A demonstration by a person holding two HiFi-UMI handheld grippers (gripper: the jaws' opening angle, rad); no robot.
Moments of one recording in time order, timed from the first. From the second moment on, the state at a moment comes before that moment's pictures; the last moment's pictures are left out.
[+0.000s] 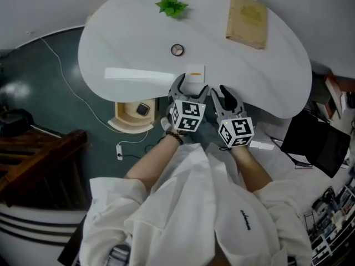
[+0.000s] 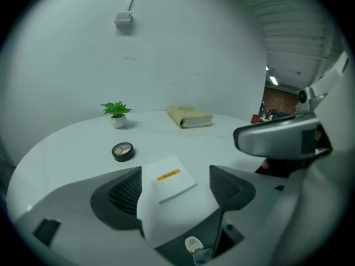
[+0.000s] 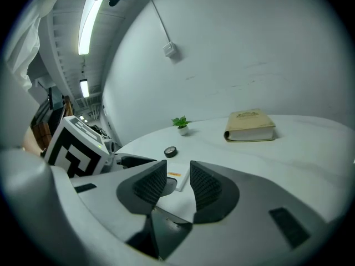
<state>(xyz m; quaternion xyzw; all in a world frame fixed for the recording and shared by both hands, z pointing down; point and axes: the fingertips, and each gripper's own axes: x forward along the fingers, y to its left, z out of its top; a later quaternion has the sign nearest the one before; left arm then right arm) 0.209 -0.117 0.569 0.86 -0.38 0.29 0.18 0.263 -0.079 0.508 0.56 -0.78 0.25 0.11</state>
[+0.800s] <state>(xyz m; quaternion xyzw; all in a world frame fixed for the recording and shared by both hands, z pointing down) 0.218 -0.128 0.605 0.79 -0.47 0.31 0.23 0.284 -0.094 0.533 0.54 -0.79 0.27 0.13</state>
